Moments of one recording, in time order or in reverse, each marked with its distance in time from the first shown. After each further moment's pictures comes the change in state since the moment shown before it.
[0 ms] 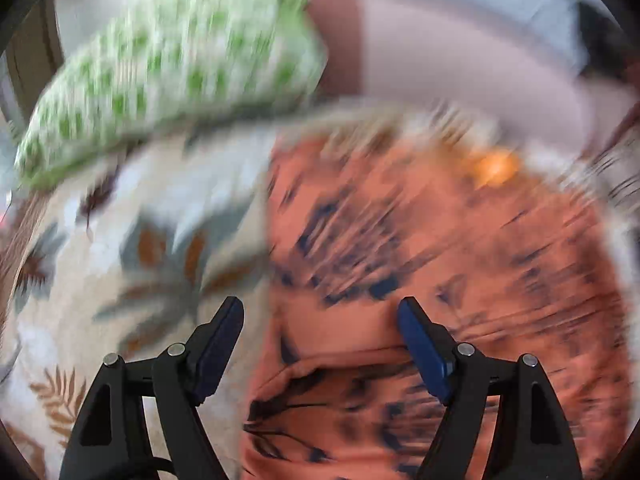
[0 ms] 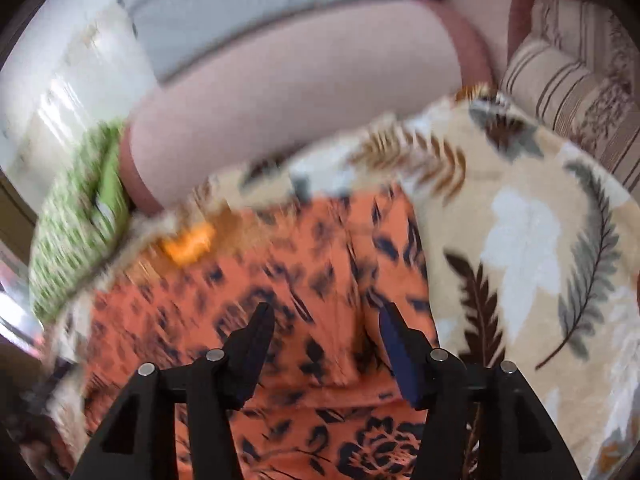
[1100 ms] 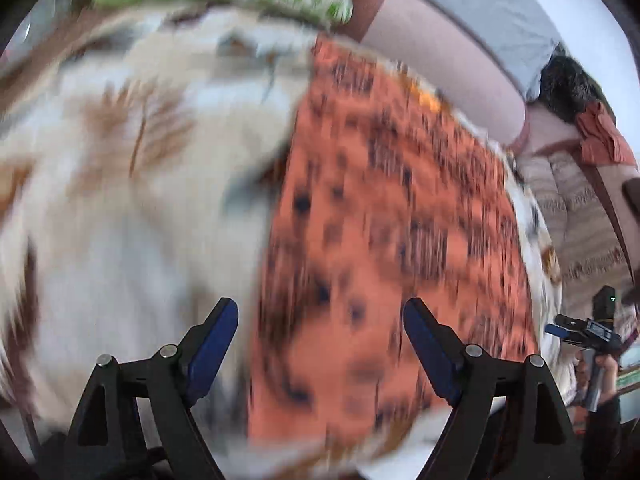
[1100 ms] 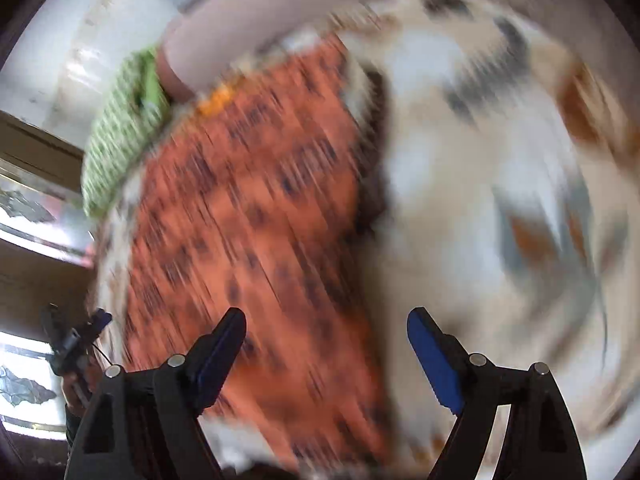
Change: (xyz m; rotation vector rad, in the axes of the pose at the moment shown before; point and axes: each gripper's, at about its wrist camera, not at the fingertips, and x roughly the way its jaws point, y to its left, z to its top) left arm -0.141 0.078 -0.209 -0.221 0.130 -0.381; right arm -0.123 -0.115 -0.165 0.025 0.535 0.112
